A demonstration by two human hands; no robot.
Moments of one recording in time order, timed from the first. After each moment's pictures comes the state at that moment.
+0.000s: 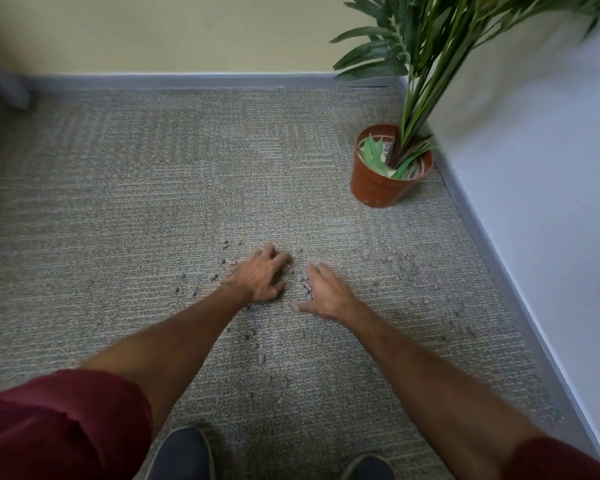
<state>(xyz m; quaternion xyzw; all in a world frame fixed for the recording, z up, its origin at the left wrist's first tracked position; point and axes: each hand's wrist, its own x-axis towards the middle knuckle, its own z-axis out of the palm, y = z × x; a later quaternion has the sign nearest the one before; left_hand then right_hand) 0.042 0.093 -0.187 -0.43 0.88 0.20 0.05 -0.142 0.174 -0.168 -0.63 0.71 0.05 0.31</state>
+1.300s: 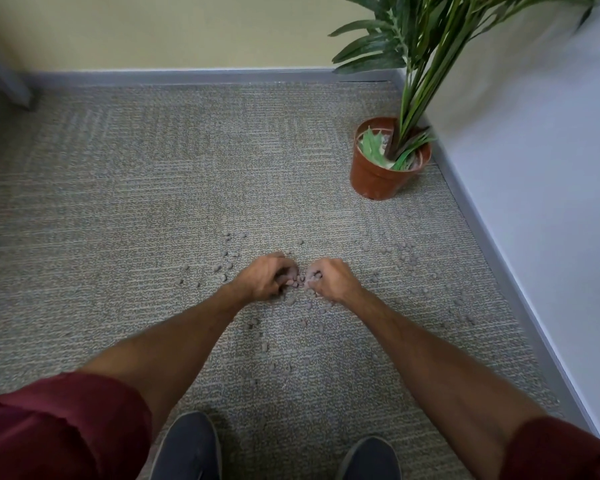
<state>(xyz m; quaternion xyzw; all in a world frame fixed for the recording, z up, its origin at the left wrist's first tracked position) 0.045 0.110 -0.183 -0.38 0.89 0.27 0.00 -0.152 0.174 -0.160 -0.62 0.71 -0.04 0.31</state>
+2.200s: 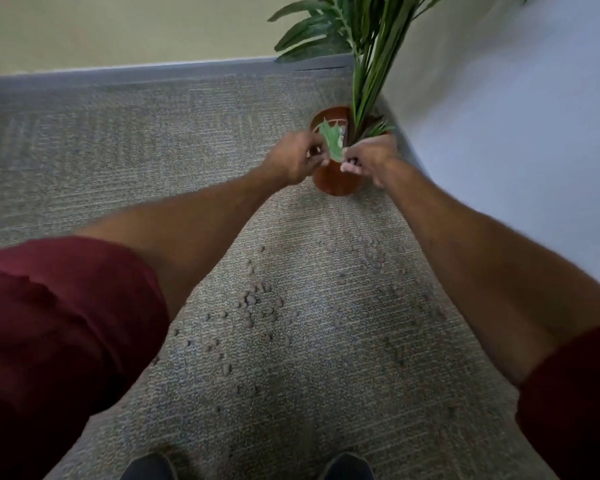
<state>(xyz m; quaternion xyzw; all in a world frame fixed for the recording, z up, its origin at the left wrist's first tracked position) -0.140 -0.018 -0.035 -0.36 0.88 0.25 -0.16 -0.332 0.011 -0.058 -0.24 0.77 -0.44 0.39</state>
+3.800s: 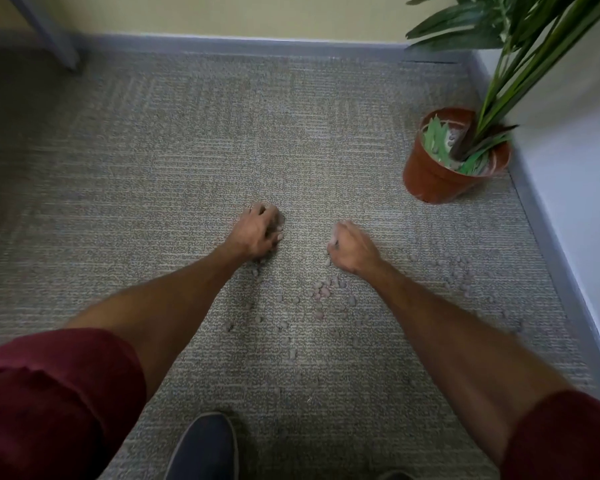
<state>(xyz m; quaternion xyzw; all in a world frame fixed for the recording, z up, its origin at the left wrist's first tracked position) 0.117 0.027 -0.182 -0.56 0.78 0.27 -0.02 -0.128 0.078 -0.188 -0.67 0.71 -0.01 0.23</state>
